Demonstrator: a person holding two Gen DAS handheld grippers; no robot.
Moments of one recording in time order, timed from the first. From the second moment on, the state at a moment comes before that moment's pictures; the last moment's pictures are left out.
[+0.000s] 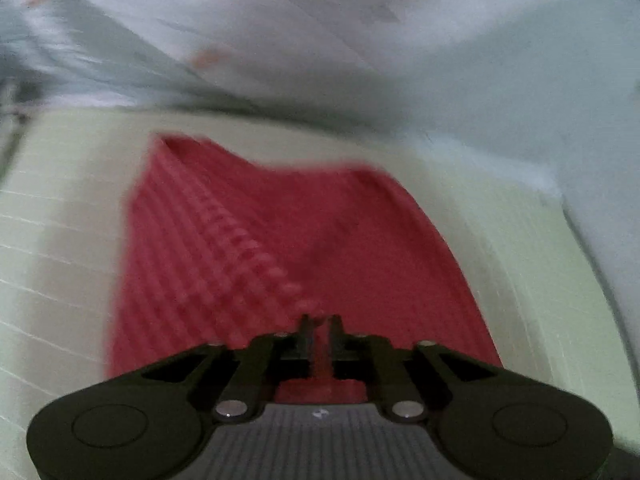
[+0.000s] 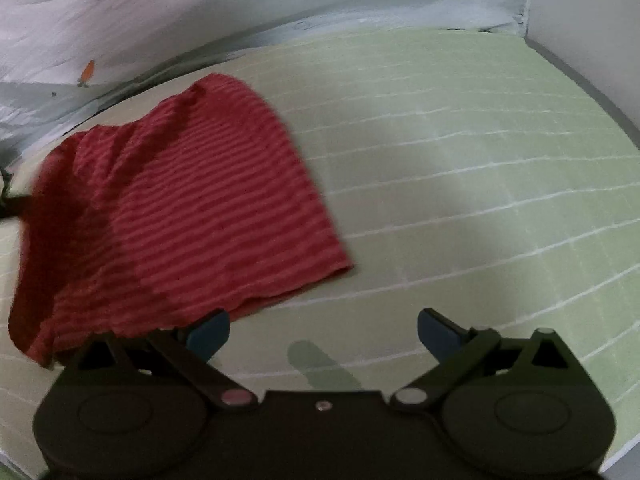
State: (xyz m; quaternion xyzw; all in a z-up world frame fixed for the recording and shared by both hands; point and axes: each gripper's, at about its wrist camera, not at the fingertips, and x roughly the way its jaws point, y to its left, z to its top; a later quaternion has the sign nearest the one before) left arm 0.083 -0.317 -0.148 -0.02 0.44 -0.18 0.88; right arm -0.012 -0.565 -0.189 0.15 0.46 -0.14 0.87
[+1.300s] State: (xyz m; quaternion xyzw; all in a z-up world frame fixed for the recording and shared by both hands) left arm 0.082 -0.264 -0.226 -0.03 0.56 0.07 0.83; right arm 0.163 -0.461 -0.219 0.11 0.46 0.23 0.85
